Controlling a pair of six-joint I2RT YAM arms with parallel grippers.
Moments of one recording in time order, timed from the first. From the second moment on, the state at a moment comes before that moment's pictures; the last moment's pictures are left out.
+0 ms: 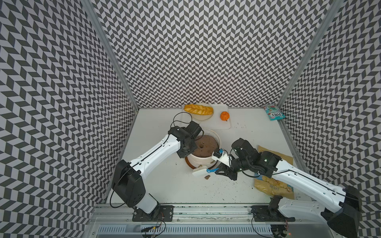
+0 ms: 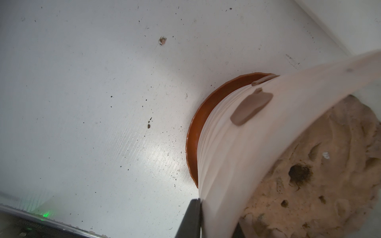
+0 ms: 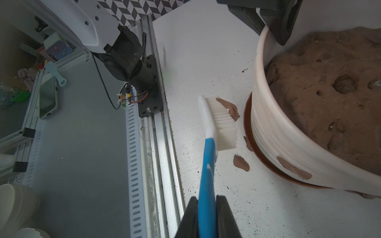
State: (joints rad) left arm -0.65 1.55 1.38 -1.15 -0.16 -1.17; right arm 0.85 1.15 0.96 -0.66 -0.49 -0.15
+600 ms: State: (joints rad) left arm -0.56 1.59 1.41 -1.12 -0.18 -0.76; right arm 0.85 1.17 0.98 -0.64 -0.46 -0.13
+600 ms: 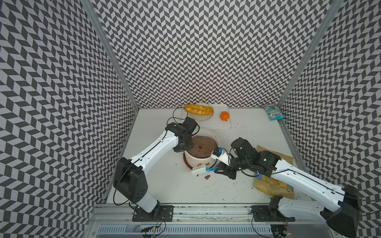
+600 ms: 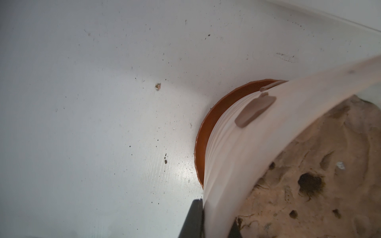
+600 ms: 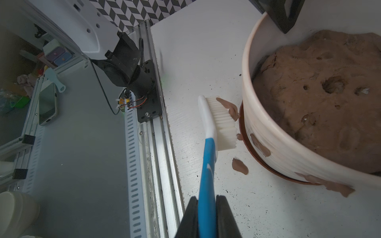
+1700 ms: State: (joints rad) left arm -0.52 1.64 1.44 -1.01 -0.21 -0.53; right arm 0.86 1.22 0.96 -0.64 -0.25 -0.08
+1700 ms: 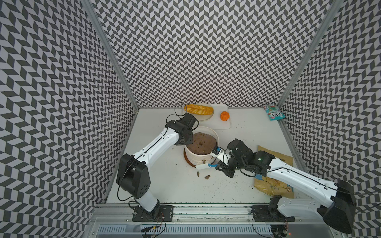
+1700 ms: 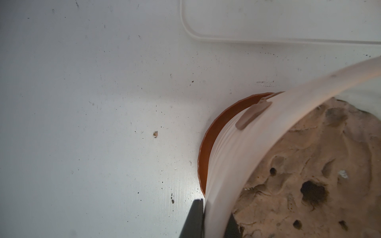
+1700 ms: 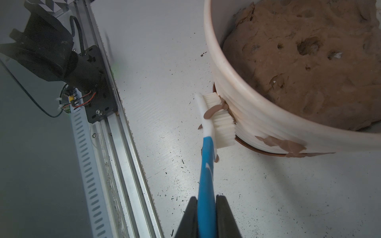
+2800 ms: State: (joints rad) left arm -0.49 1.68 1.47 -0.97 -0.20 -0.34; right arm 0.86 1.28 1.07 -0.71 -0.24 -0.17
